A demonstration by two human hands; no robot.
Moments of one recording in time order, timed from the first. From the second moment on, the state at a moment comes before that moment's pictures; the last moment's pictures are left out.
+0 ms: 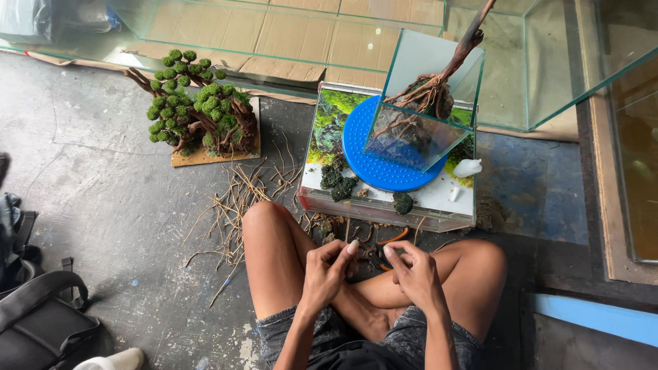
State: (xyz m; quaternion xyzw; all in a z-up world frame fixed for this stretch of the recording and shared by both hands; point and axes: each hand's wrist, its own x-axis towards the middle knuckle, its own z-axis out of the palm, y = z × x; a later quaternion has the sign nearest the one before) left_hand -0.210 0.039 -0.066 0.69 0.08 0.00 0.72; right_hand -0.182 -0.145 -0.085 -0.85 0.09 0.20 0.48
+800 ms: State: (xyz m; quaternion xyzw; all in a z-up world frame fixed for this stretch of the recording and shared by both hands) left_hand -0.223 0.019 -0.073 0.86 -0.05 0.09 0.50; right_hand -0.182 -0.124 -0.108 -0.61 0.14 0.05 0.78
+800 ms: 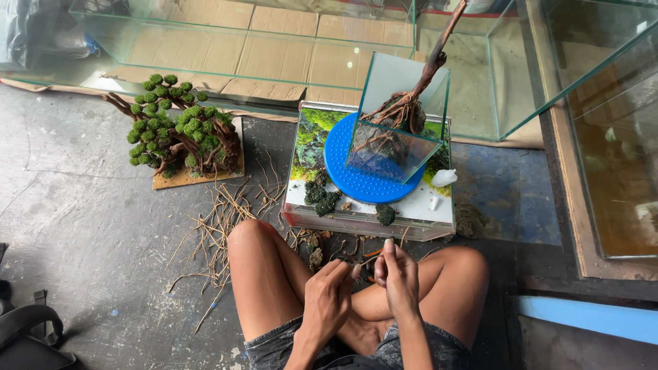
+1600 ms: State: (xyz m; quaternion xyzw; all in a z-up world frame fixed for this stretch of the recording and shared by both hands) left_hand -0.211 0.053 -0.063 0.92 0.06 0.02 0.39; right_hand -0.155 -0.150 -0.191 -0.92 0.01 0.15 0.35
